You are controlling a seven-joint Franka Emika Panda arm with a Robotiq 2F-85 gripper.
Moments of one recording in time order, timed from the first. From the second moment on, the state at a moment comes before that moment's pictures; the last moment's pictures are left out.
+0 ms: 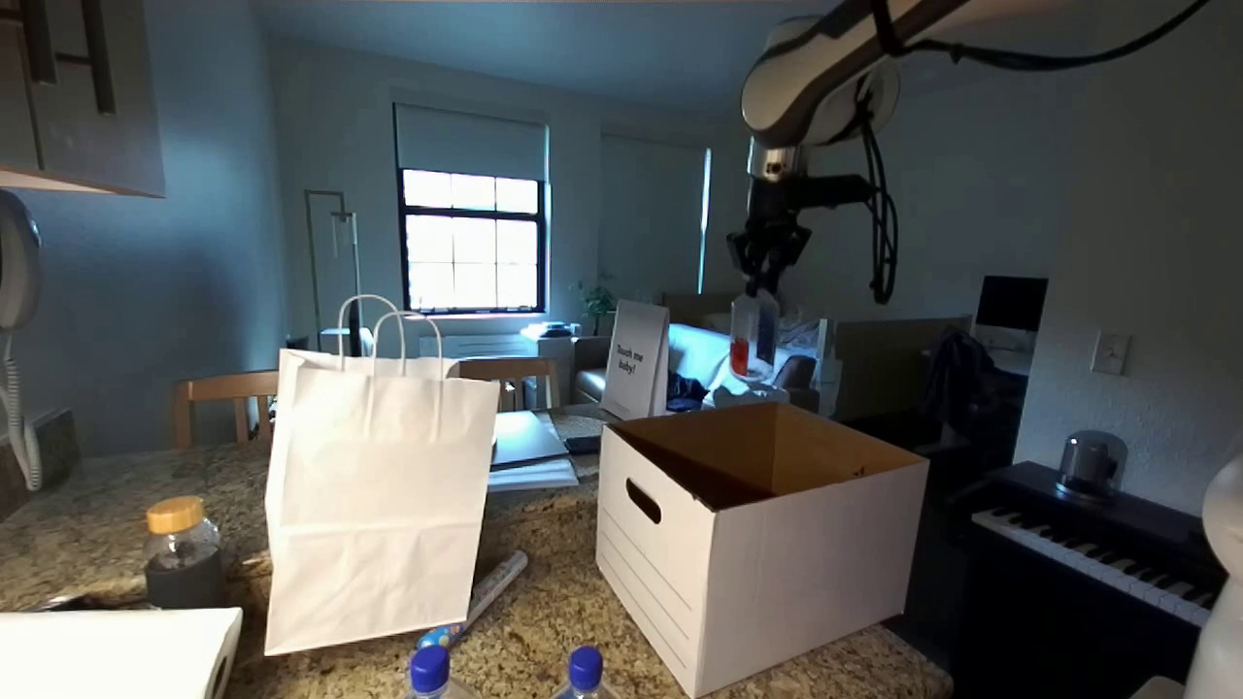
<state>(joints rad) -0.04 -0.18 -0.08 -2.03 -0.19 2.15 0.08</state>
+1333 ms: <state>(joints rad) 0.39 -0.47 0.35 -2.39 0.09 2.08 0.06</state>
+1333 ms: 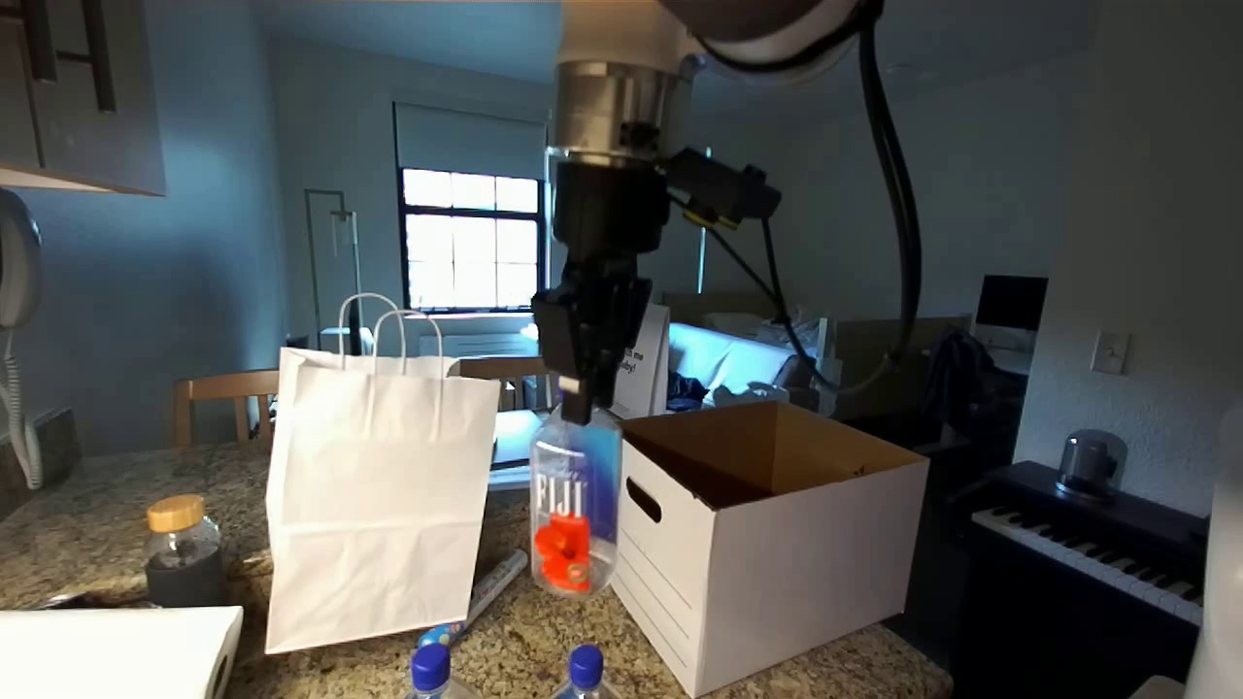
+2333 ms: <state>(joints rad) 0.49 -0.33 0.51 -2.40 0.15 2.53 0.10</state>
